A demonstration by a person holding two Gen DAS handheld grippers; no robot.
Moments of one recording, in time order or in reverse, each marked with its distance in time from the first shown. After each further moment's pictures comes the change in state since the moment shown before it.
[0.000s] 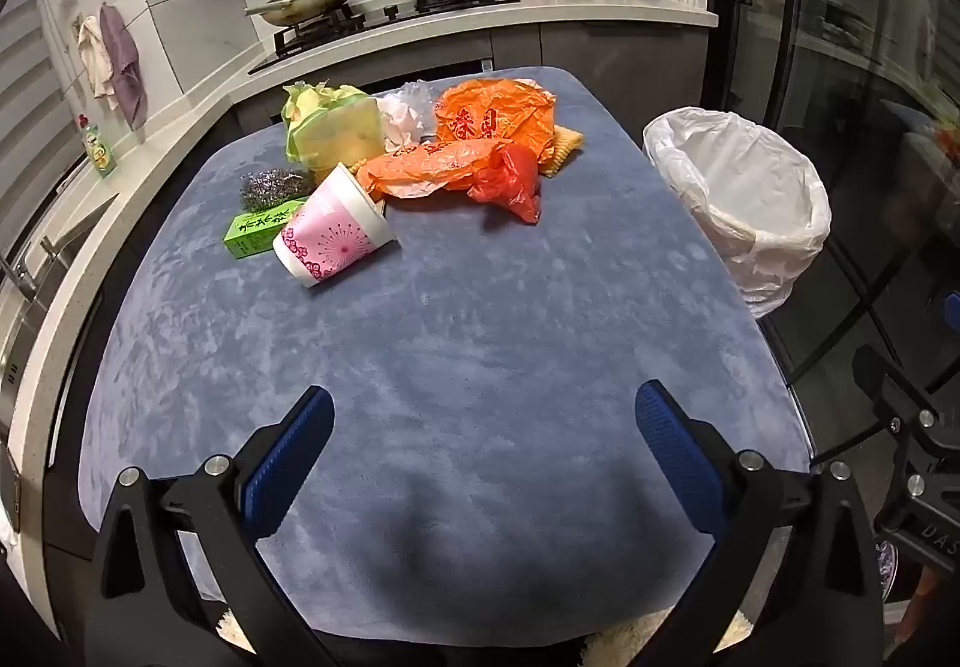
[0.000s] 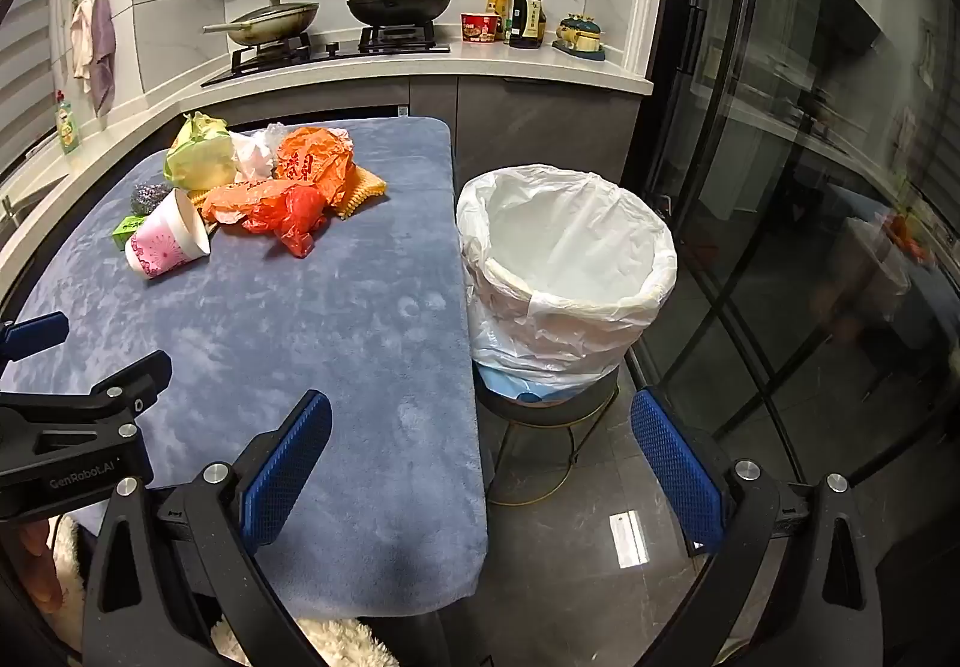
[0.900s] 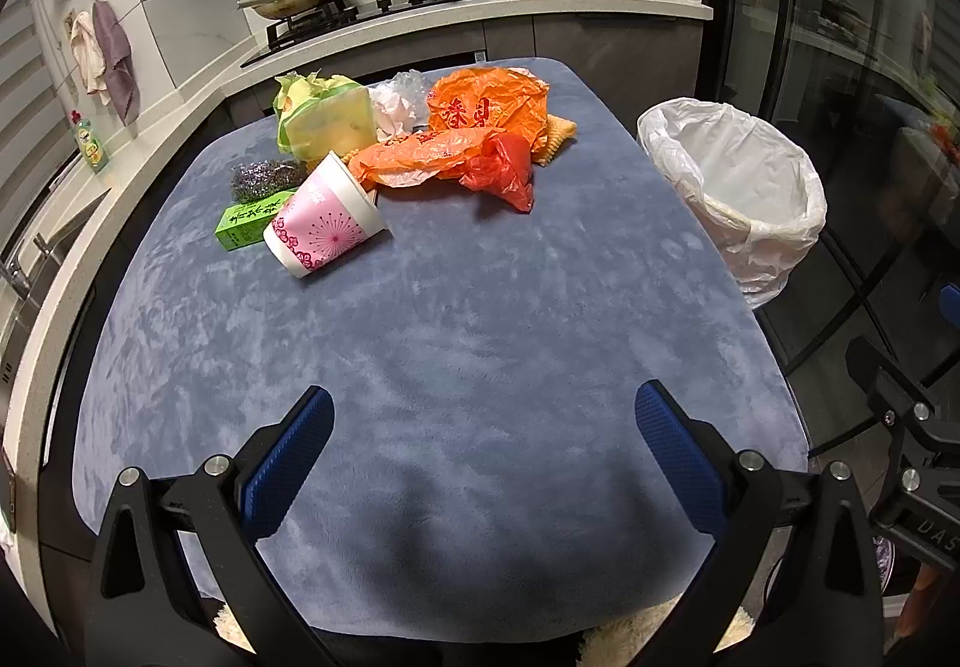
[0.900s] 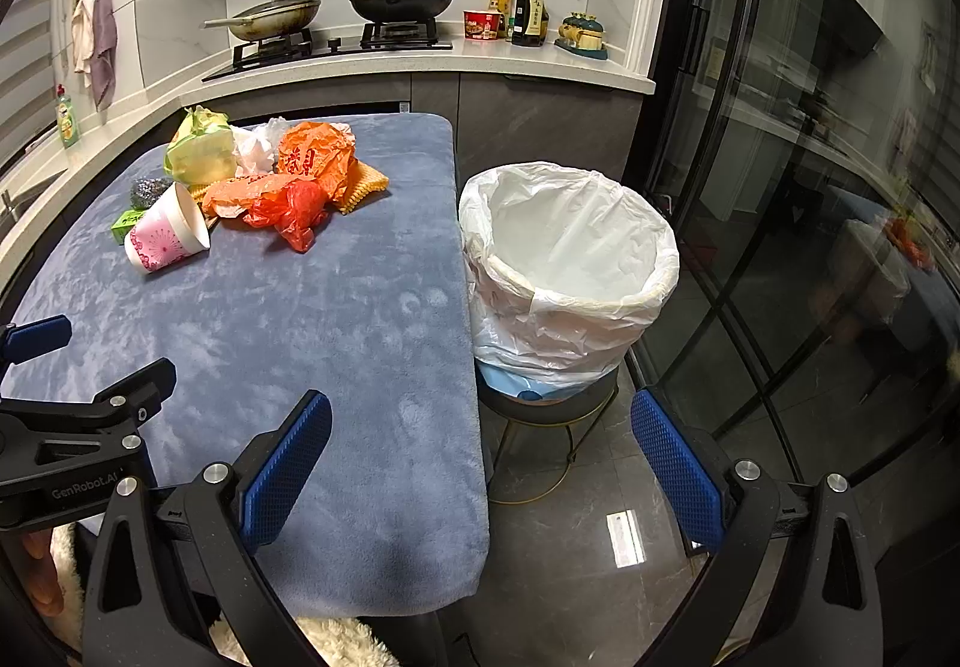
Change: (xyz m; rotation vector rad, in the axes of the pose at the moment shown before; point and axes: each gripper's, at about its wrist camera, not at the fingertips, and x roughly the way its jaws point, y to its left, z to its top) left arm 0.004 -0.003 -0.004 0.004 0.018 -0.015; right arm 0.001 0.002 -0.001 -0.001 0.009 0.000
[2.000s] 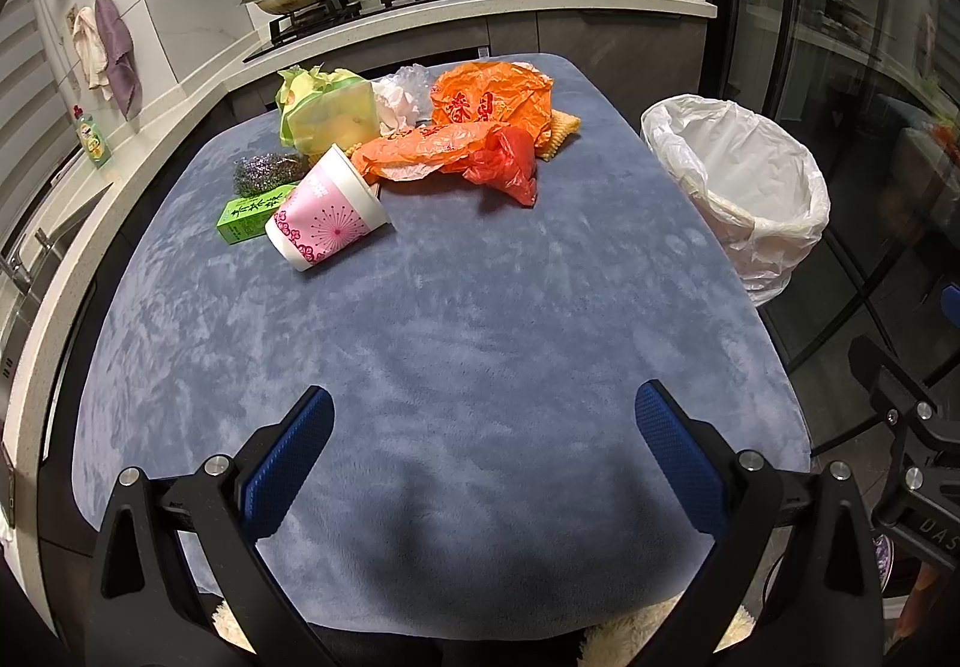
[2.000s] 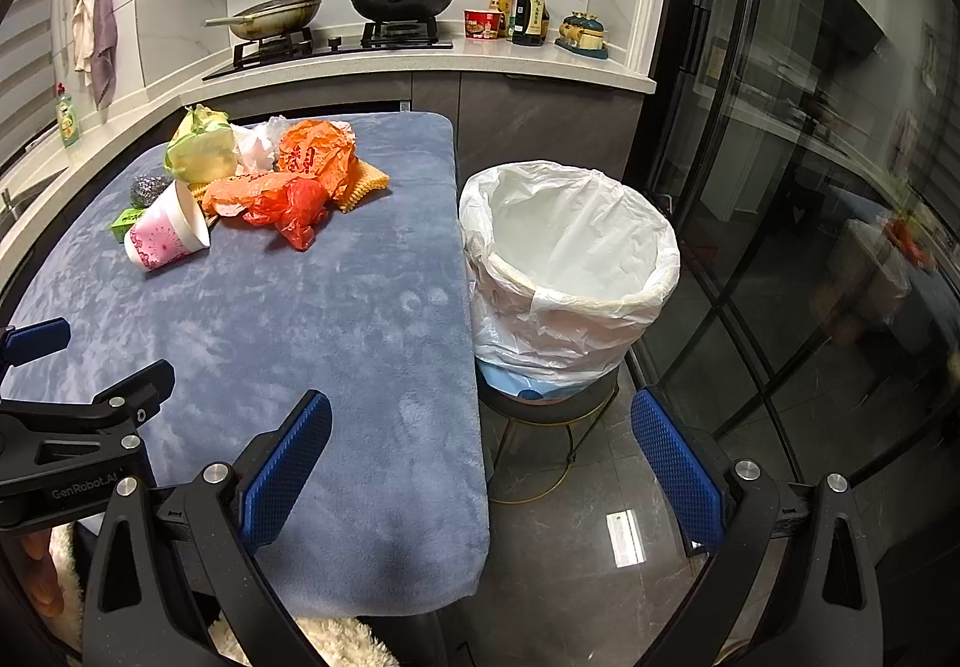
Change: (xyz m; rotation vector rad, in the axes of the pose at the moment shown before) left arm 0.001 0.001 -0.001 -0.003 0.002 -0.002; right arm 0.001 0.001 0.000 -0.004 0.003 -0.004
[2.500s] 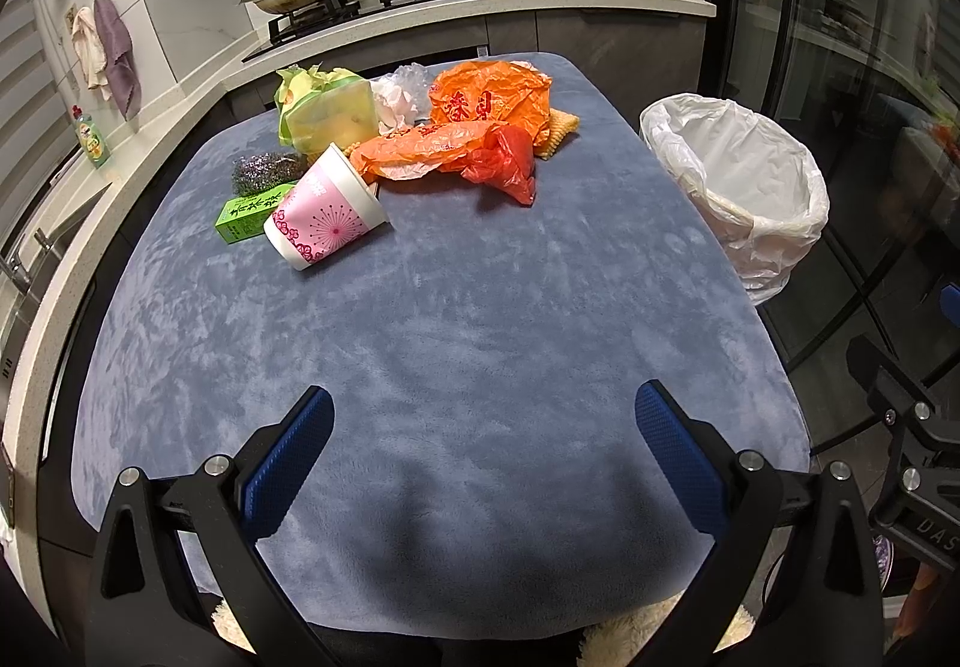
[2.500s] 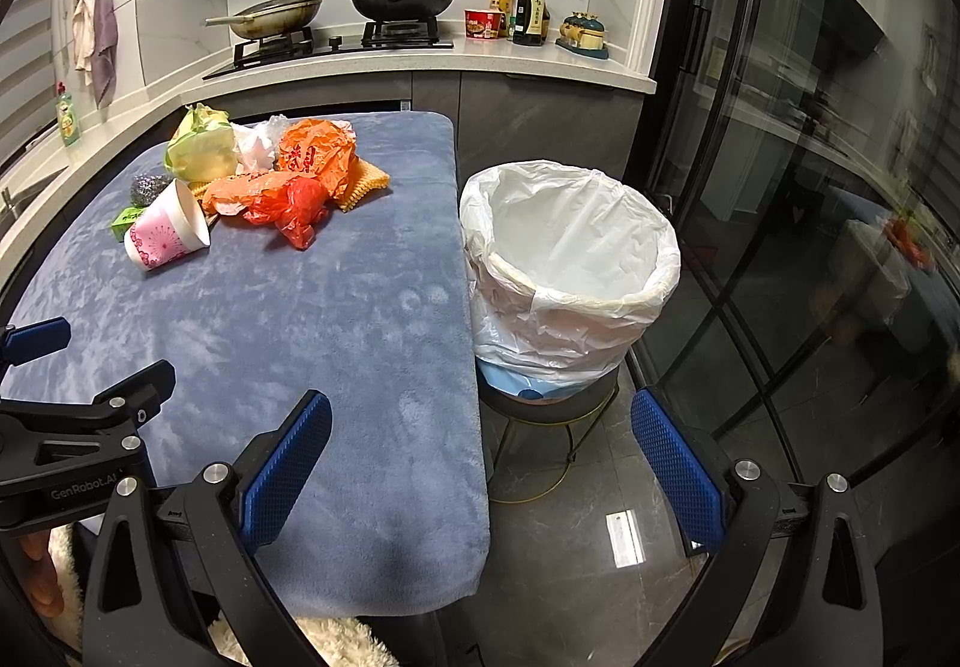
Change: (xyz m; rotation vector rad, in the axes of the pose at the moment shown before) left arm 0.000 0.000 -0.001 0.000 0.002 0.001; right arm 0.000 -0.001 -0.001 0.001 0.001 0.000
